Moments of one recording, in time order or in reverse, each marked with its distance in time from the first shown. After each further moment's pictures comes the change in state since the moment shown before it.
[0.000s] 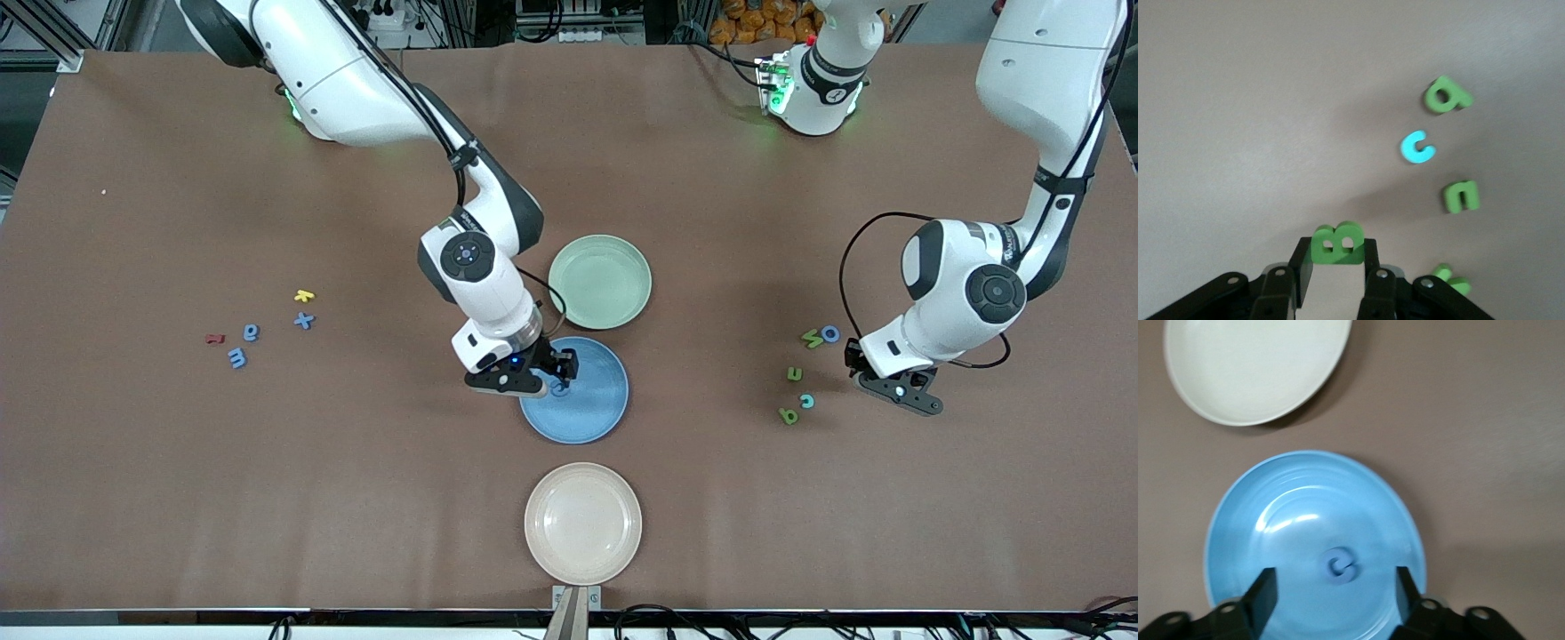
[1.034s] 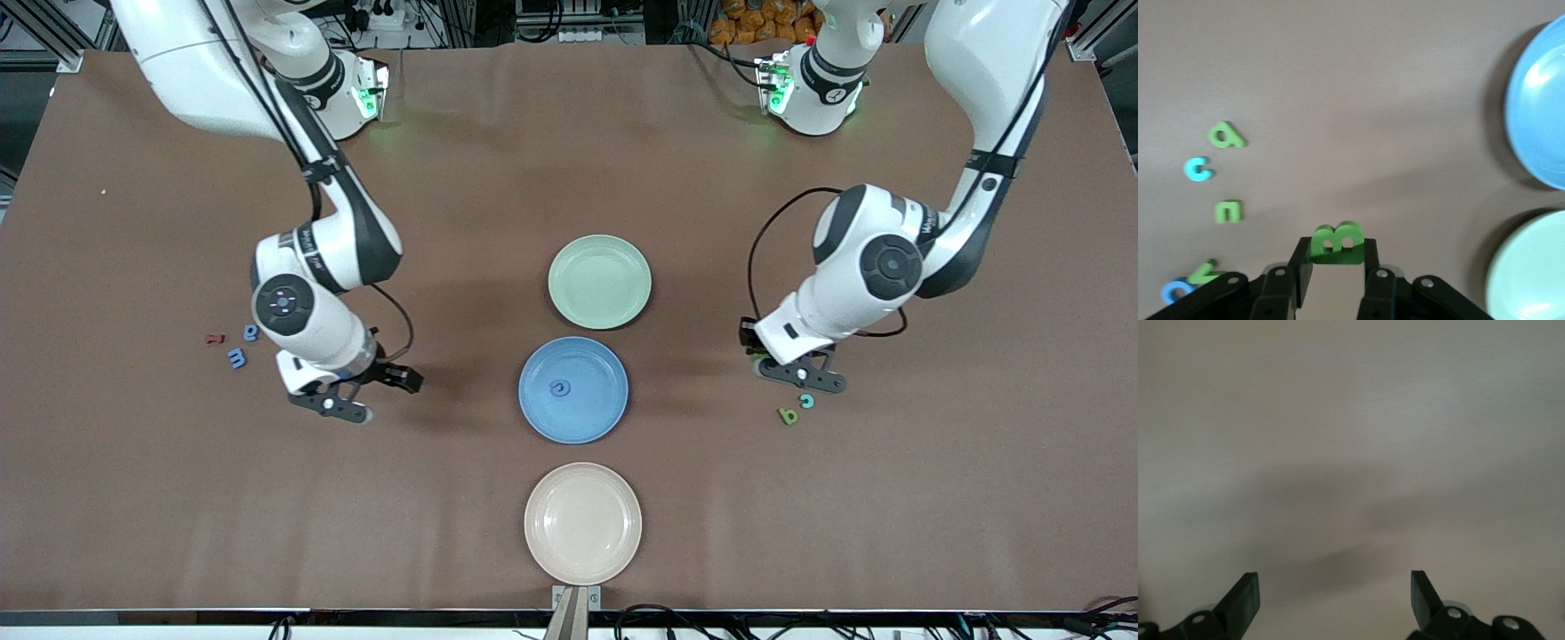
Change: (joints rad) left arm -0.025 -0.035 -0.310 0.110 -0.045 -0.211 -0.491; right arm -0.340 -0.248 -0.002 -0.296 -0.033 -0.235 -0.187
